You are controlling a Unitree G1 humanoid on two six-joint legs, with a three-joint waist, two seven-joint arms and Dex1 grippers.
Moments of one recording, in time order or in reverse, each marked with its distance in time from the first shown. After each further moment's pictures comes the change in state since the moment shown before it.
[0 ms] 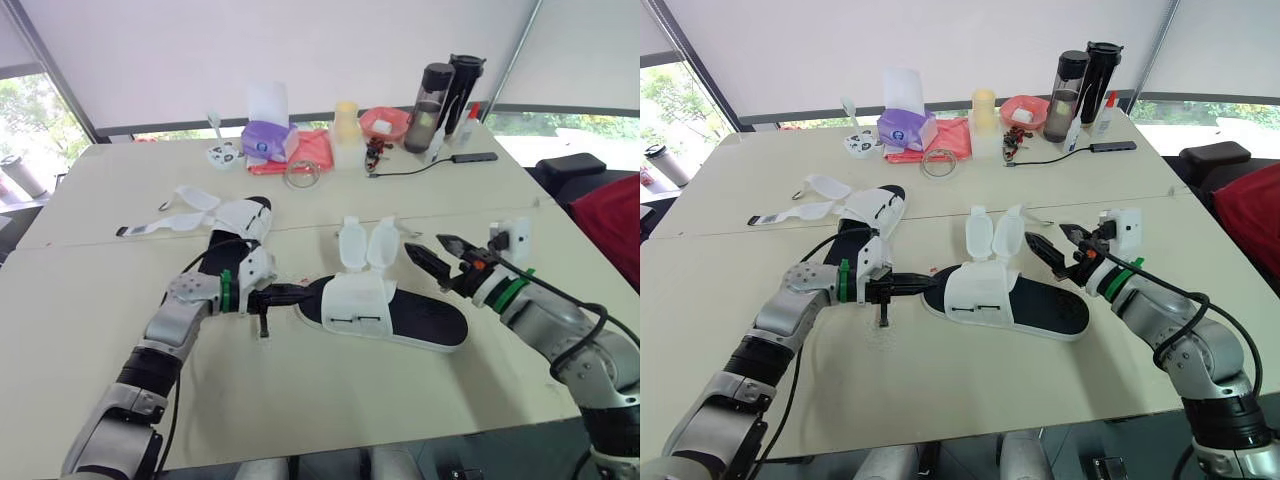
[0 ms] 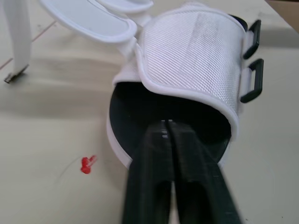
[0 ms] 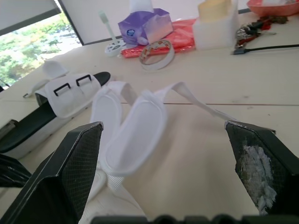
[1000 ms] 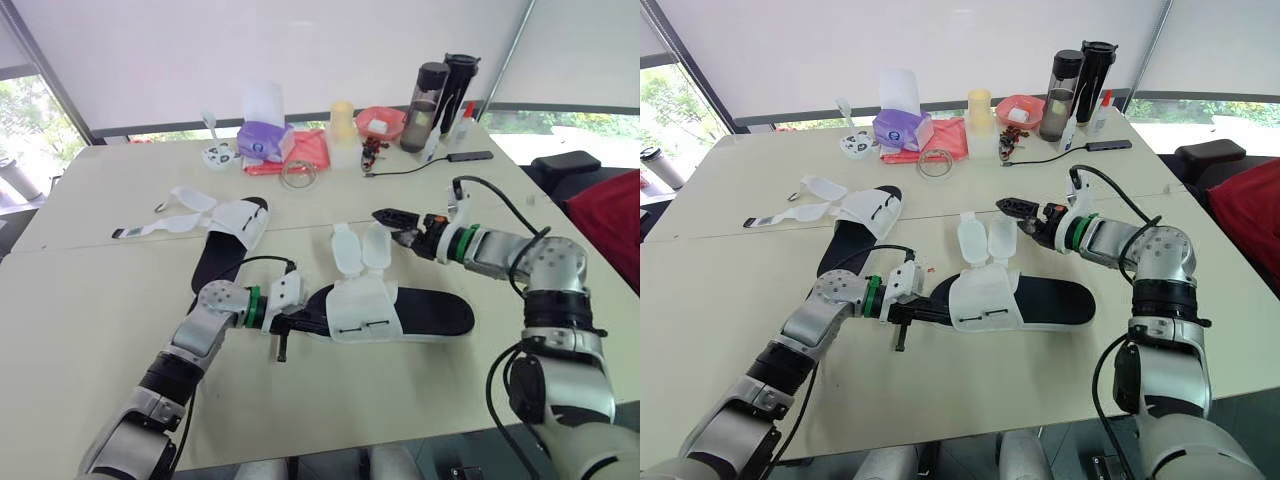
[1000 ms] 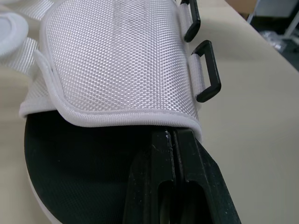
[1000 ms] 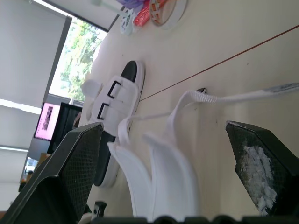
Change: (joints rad) left arm 0.016 -0.044 -0.115 -0.063 0.105 -0.051 -0.041; right arm -0.615 0.260 -0.218 0.764 0.157 0.634 -0.160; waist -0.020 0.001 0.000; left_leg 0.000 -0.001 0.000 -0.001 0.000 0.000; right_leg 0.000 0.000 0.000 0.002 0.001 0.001
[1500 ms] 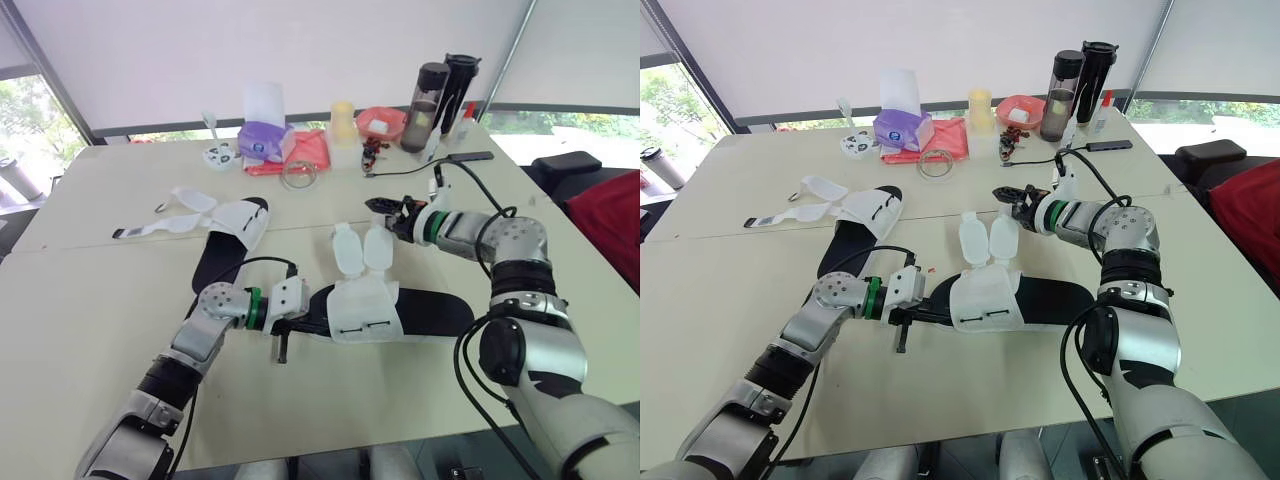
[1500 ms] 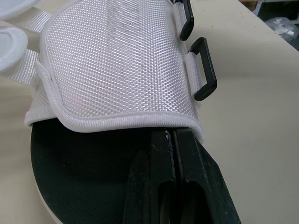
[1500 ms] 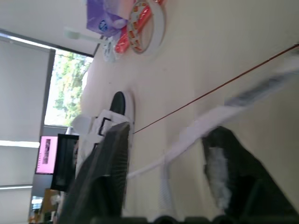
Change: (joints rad) left arm 0.023 0.003 -0.001 -0.026 0.002 -0.017 0.033; right arm -0.174 0.100 -0.083 0.273 -0.191 -0.121 -0.055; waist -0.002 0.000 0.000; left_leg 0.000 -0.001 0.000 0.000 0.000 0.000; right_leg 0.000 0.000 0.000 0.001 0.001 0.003
